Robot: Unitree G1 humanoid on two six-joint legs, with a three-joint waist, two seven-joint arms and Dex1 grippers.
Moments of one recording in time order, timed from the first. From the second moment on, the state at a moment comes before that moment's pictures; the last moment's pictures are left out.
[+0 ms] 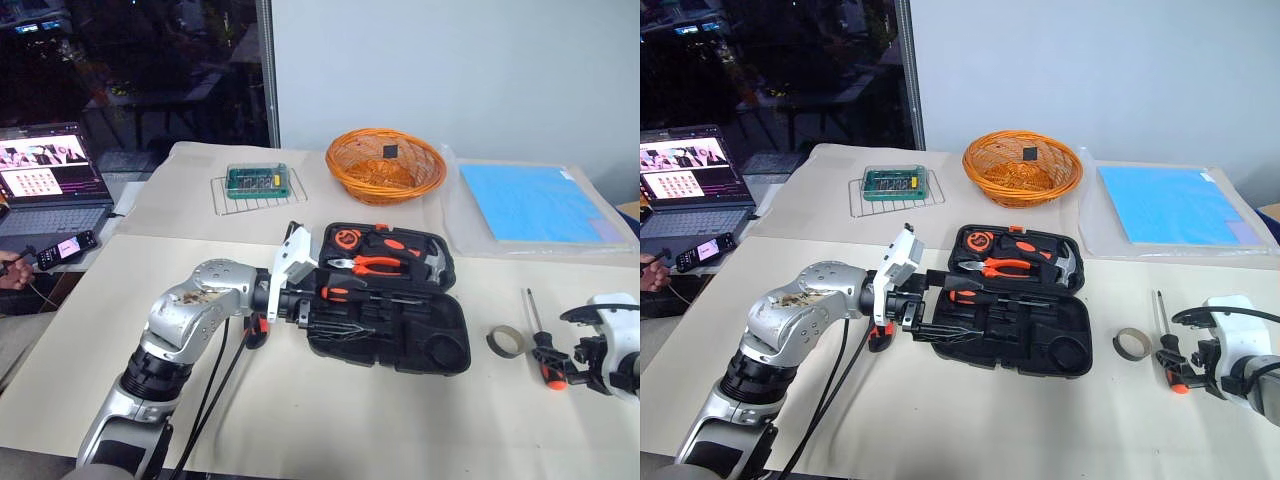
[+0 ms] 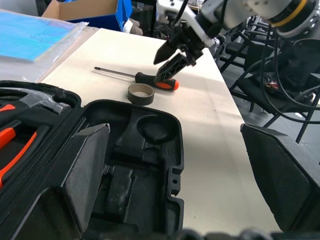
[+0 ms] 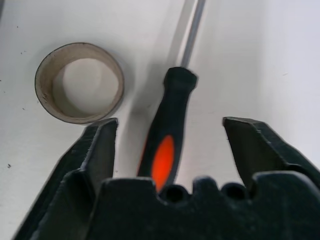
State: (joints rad) left arm -0.58 0.48 -0.21 -0.27 -0.58 0.72 -1.13; right arm 0.09 -0.94 -0.46 -0.36 0.51 1.28 0.41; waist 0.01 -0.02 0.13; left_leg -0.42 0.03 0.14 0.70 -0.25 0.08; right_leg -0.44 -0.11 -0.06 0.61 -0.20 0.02
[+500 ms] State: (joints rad) left arm -0.55 0.50 -0.17 -0.27 -0.55 0.63 -1.10; right arm 0.15 -0.98 -0.44 -0.33 0.41 1.12 0.49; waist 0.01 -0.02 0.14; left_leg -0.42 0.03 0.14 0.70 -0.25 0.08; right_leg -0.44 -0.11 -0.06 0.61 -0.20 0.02
